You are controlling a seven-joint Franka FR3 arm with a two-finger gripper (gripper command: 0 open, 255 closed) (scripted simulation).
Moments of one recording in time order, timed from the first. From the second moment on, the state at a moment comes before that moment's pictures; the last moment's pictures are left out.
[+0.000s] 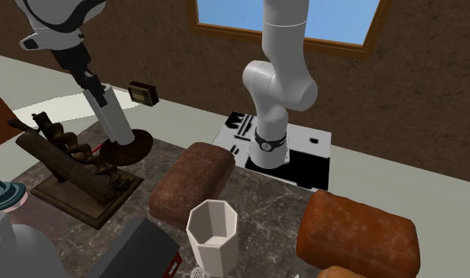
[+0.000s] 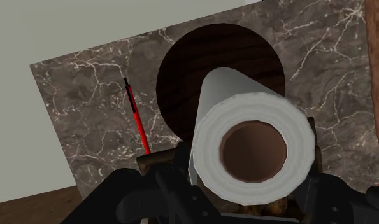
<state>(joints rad) -0.40 0.07 -0.74 -1.88 0.06 1.86 -0.81</state>
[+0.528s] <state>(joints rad) -0.40 0.09 -0.74 -1.91 0.07 1.91 -0.82</state>
